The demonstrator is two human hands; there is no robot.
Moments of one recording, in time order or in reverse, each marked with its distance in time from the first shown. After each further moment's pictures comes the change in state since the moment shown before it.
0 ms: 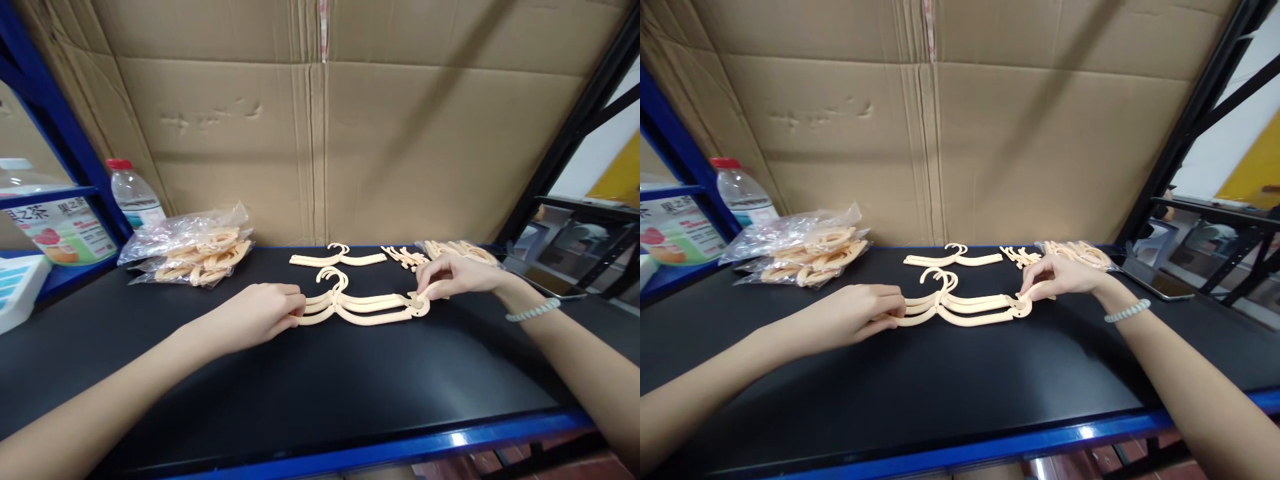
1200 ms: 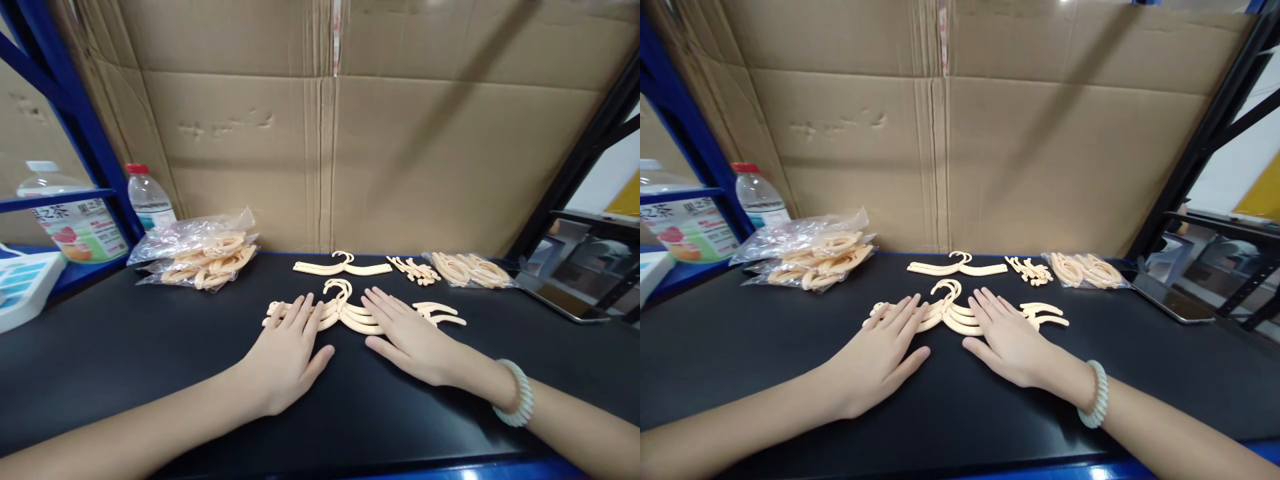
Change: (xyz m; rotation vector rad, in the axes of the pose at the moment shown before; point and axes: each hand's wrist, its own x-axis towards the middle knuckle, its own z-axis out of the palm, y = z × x) left_hand 0.007 0.047 0.045 0.013 0.089 -0.315; right_hand 0.030 -0.052 0.113 -0.652 0.245 -0.062
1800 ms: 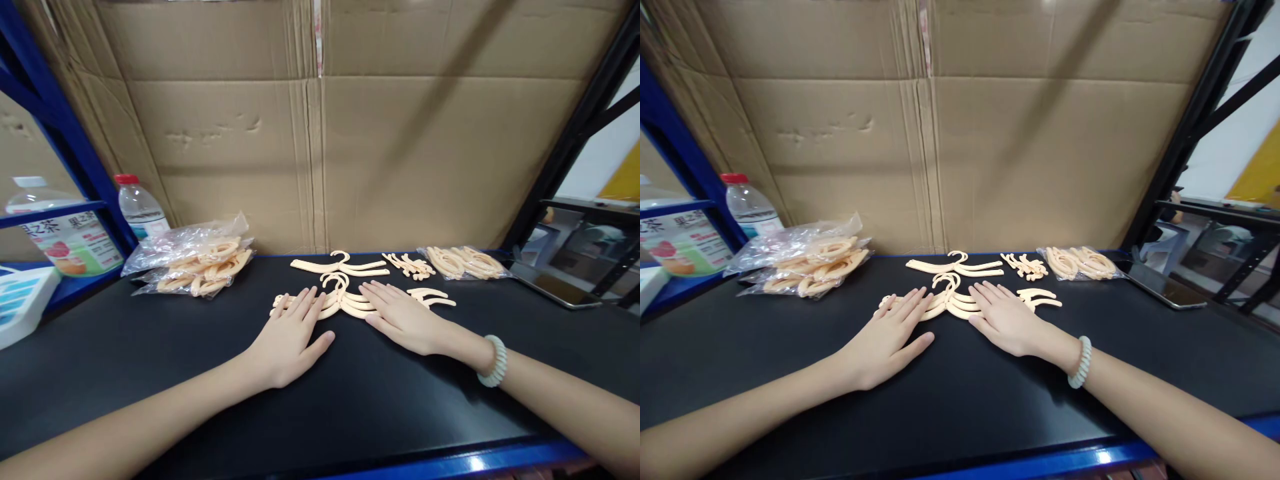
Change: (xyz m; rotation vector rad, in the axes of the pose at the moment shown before) left_hand 0.018 -0.012 0.007 -0.062 -0.032 0.038; right_hand 0.013 0.022 0.001 -0.004 0.010 0.034
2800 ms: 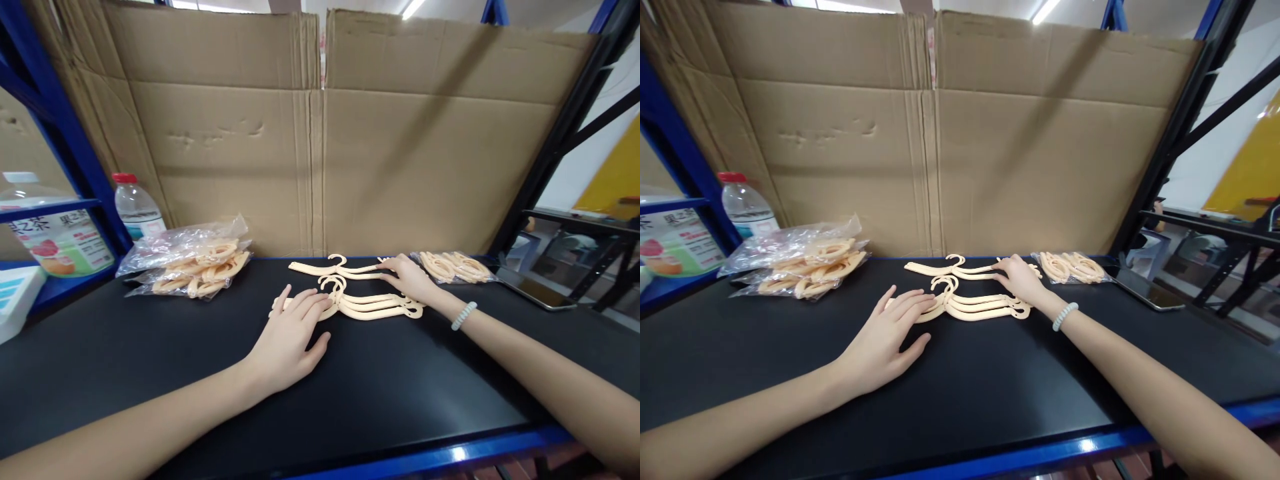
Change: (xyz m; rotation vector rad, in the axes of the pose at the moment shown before) left_hand -0.006 0.006 -0.005 -0.063 0.308 0.146; right_hand 0.040 0.082 -0.010 -0.001 0.337 0.130
